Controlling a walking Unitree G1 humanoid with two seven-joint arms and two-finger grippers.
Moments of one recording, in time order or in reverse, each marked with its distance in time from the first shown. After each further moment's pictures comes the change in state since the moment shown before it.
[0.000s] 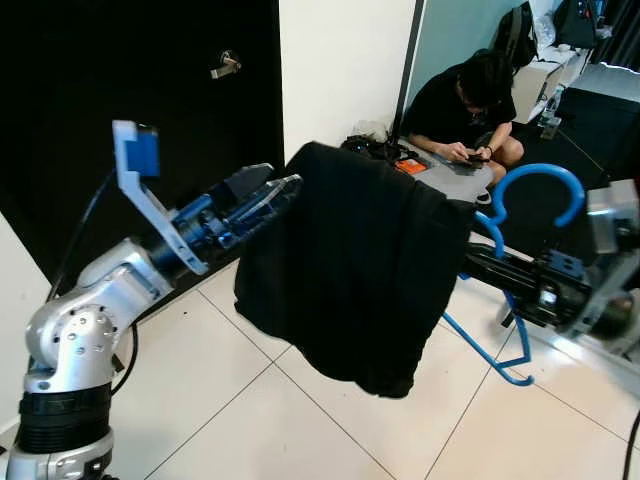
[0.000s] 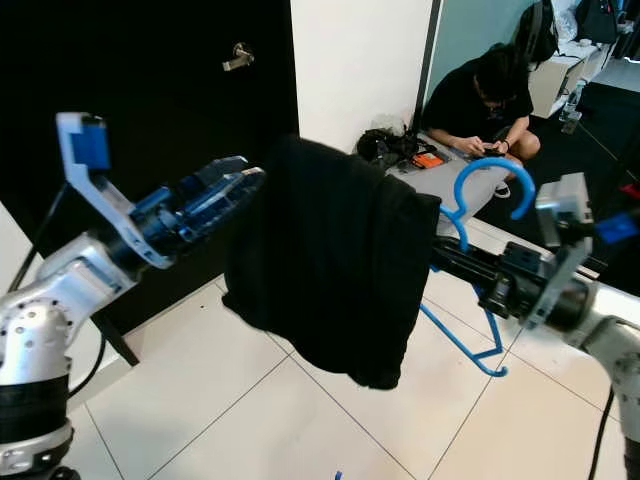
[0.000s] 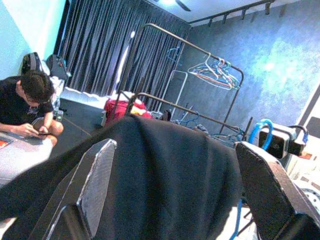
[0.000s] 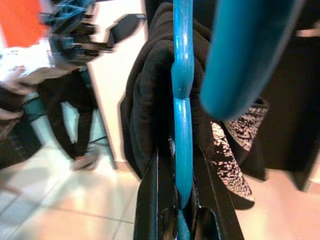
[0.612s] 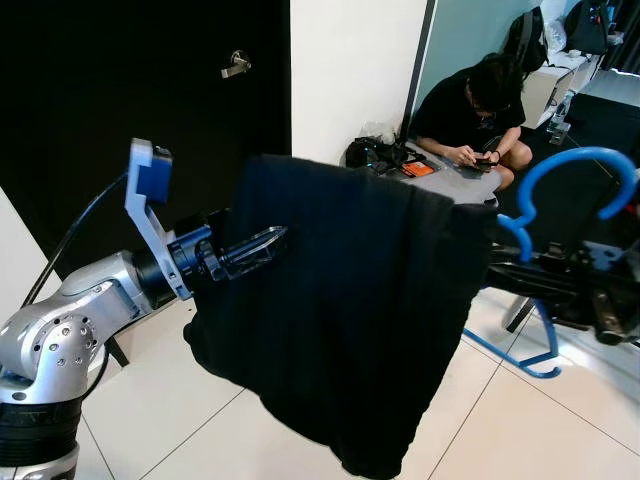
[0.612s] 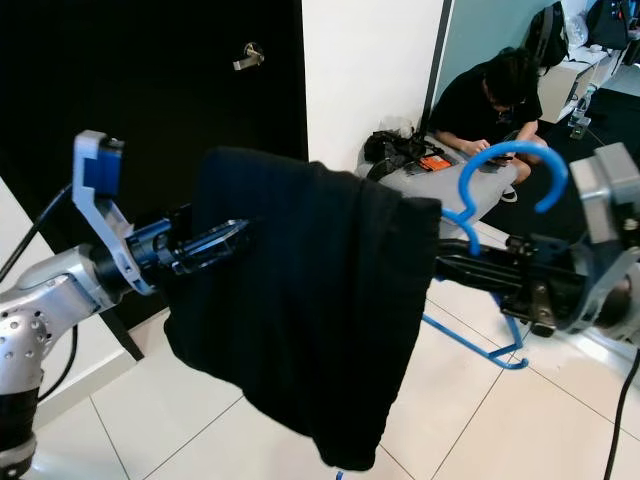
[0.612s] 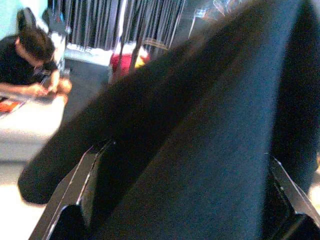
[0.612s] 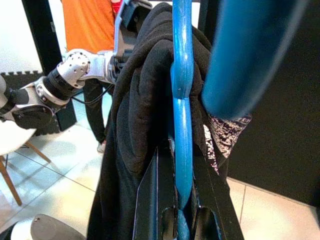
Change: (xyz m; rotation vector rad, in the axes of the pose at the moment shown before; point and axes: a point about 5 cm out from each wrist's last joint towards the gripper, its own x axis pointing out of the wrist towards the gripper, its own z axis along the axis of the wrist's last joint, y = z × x) left arm -0.012 -0.002 -0.018 0.110 0.287 -0.037; right arm -0.006 0.017 0.038 -0.109 0.010 0.174
